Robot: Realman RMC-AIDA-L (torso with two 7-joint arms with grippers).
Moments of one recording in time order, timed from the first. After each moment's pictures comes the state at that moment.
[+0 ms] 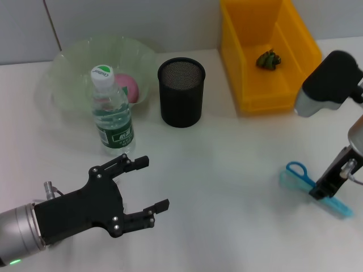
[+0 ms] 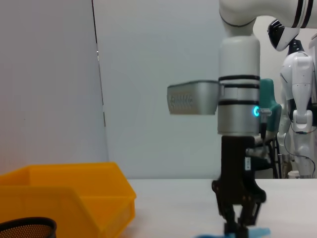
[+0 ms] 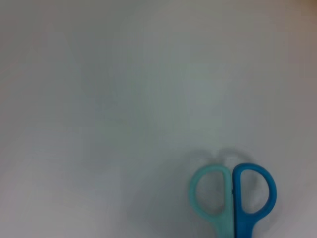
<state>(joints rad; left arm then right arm) -0.36 -2.07 1.25 0.39 1.35 1.54 -0.67 0.53 2.08 -1.34 -1.34 -2.80 -1.66 2.50</state>
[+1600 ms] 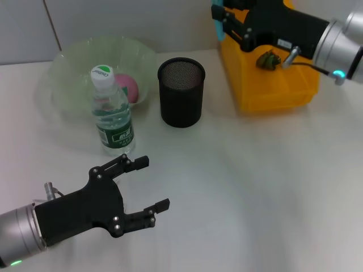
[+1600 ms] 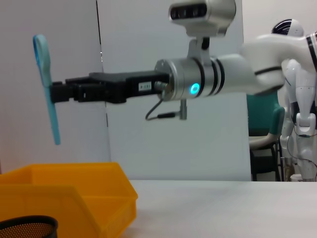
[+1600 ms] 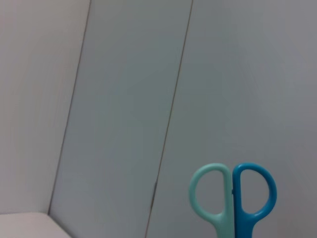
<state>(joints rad) -0.36 -2.07 1.25 0.38 1.34 1.54 -0.67 0.47 2.08 -1.18 -0.87 -1.27 -1.01 1.04</state>
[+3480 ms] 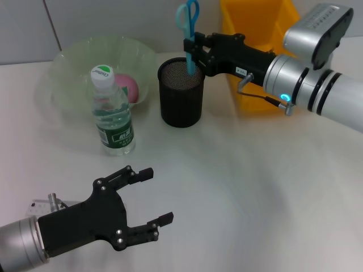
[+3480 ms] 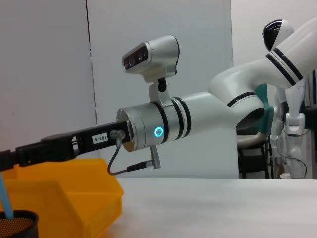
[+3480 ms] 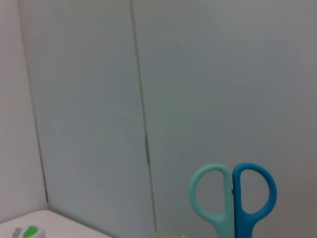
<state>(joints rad) -0.35 -2.07 1.27 0.35 1.34 1.56 -0.64 0.72 2.08 -1.25 -0.33 -0.97 -0.92 0.93</state>
